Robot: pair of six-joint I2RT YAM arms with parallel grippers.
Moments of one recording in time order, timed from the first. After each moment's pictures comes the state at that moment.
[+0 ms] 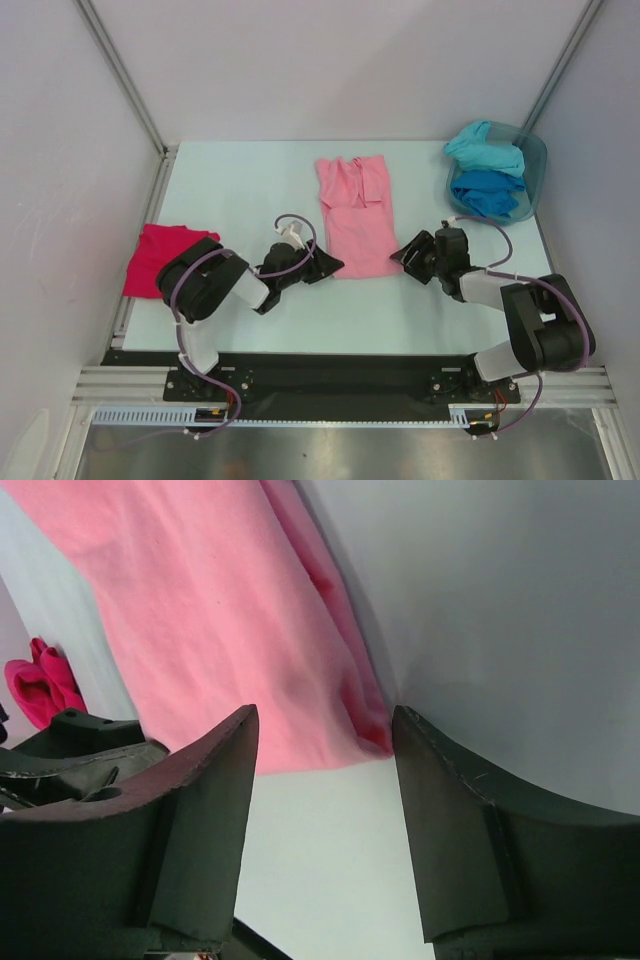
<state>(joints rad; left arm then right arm) -0.63 1.88 0.52 0.99 0.20 -0.97 0.25 1.45 0.48 0.28 -0.19 0.91</state>
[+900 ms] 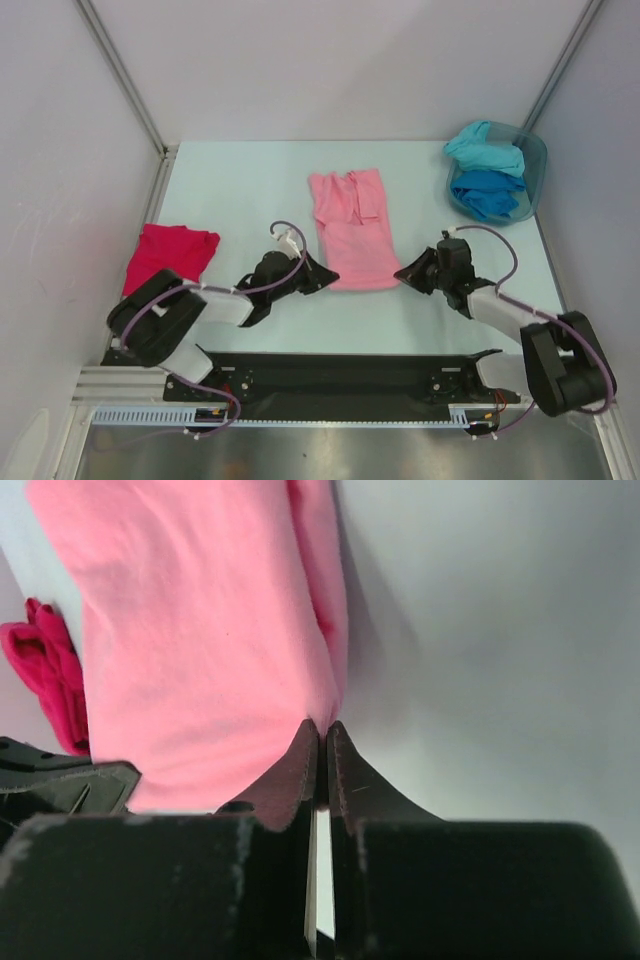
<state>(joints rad) -0.69 1.58 0.42 0.79 0.18 -0.97 0.29 1.28 0.42 0.16 -0.21 0.93</state>
